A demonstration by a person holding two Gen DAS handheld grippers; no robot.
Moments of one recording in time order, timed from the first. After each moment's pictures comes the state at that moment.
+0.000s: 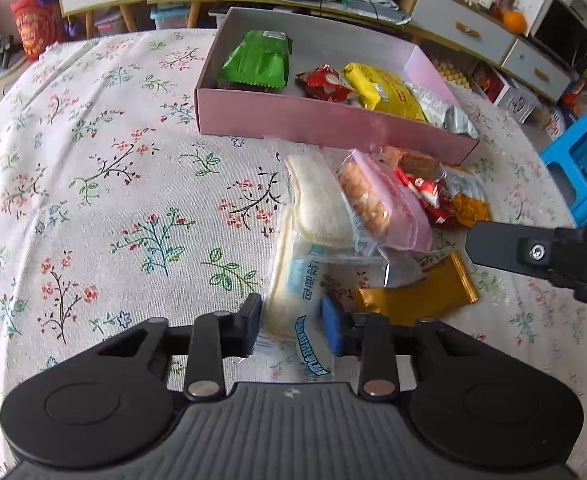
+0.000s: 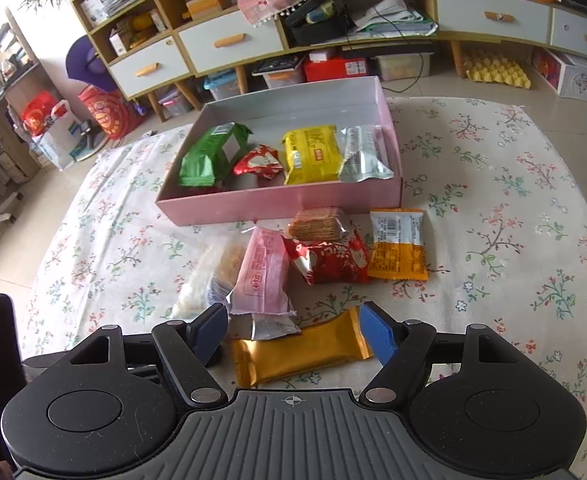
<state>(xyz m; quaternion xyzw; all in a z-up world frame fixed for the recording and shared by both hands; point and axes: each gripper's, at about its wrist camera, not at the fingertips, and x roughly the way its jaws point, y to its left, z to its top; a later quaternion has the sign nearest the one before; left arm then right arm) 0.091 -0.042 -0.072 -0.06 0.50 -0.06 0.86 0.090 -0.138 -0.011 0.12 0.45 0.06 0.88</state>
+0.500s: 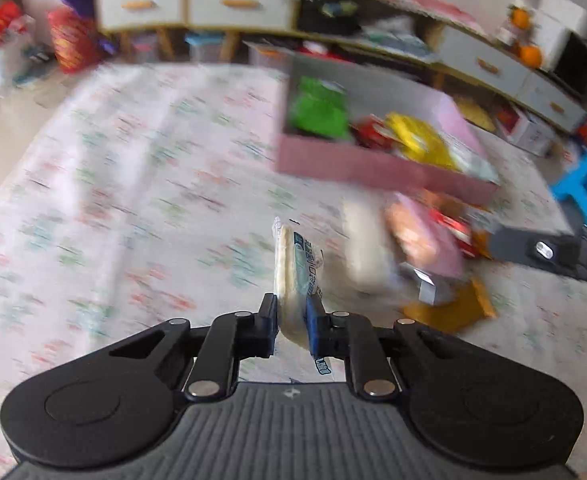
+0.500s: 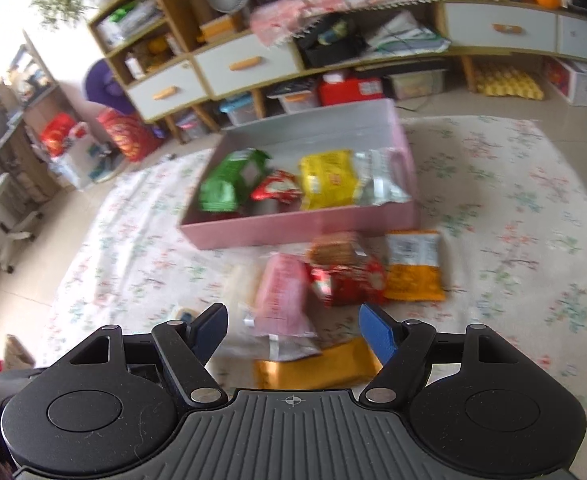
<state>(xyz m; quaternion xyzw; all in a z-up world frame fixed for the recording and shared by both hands) 0.068 0.002 -0.036 -0.05 0.46 0.00 0.89 0.089 -0.131 -0.003 0.14 0.42 0.11 0.89</state>
